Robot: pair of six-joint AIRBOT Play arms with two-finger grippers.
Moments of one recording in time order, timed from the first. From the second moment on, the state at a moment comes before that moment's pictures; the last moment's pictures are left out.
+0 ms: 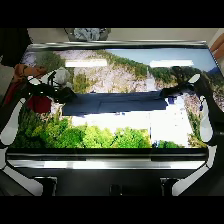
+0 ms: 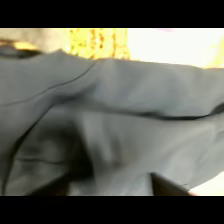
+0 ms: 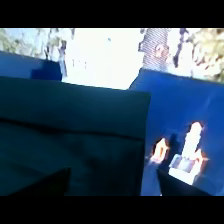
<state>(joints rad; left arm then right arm) 0.10 -1.87 1.64 0.90 -1.22 -1.40 -0.24 -1.93 1.74 -1.11 1.07 0.99</state>
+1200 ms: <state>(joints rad) -0.34 -1.78 1.75 0.83 -1.09 -1.45 -0.29 -1.78 1.77 -0.76 1.33 0.99</state>
